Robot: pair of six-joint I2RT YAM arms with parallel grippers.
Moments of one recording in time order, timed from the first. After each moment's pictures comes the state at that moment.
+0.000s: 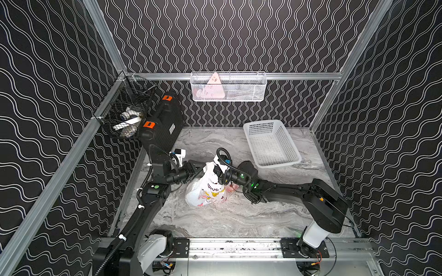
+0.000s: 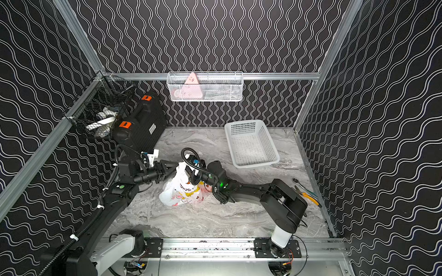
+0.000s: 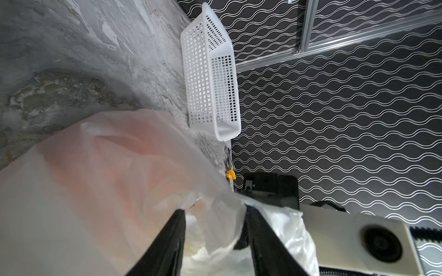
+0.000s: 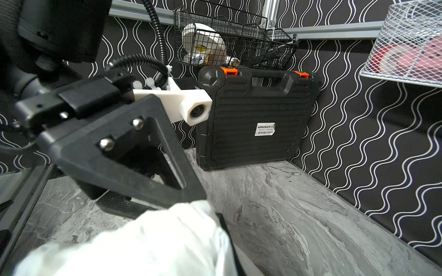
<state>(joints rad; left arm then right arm) -0.03 1.01 0.65 -0.03 0.81 -1.01 0.93 1.71 0.91 0.80 -0.14 -0.10</state>
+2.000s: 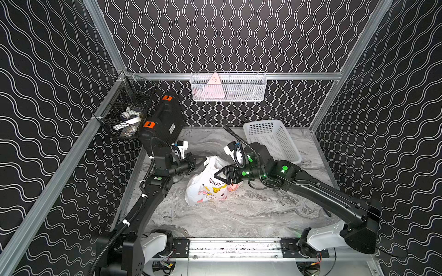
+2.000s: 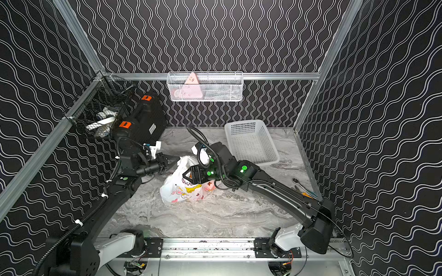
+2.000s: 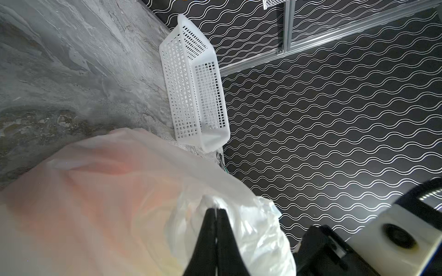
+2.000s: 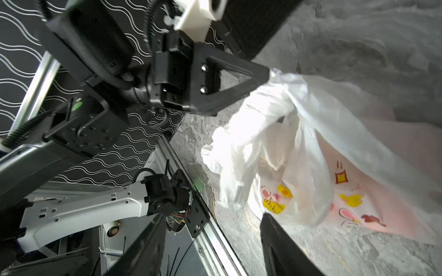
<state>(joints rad) -0.04 1.12 0.74 0.05 0.84 -0.98 0.94 1.42 1.36 -0.53 -0.30 0.59</state>
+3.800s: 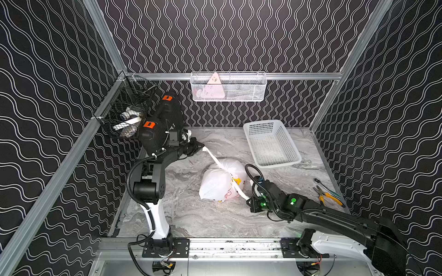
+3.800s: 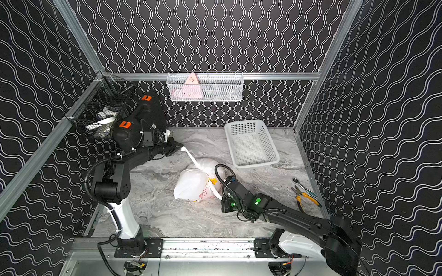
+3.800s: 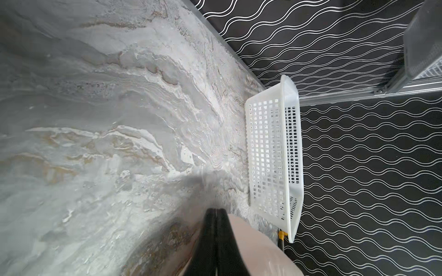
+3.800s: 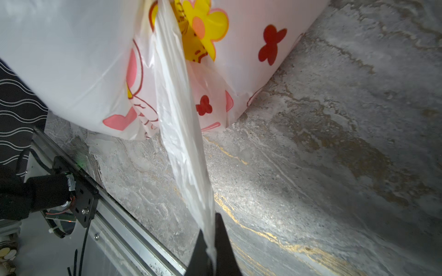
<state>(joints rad) 0.05 1.95 1.28 0.00 0.72 -0.73 0.94 1.05 0.61 -0.42 -0.02 0.73</state>
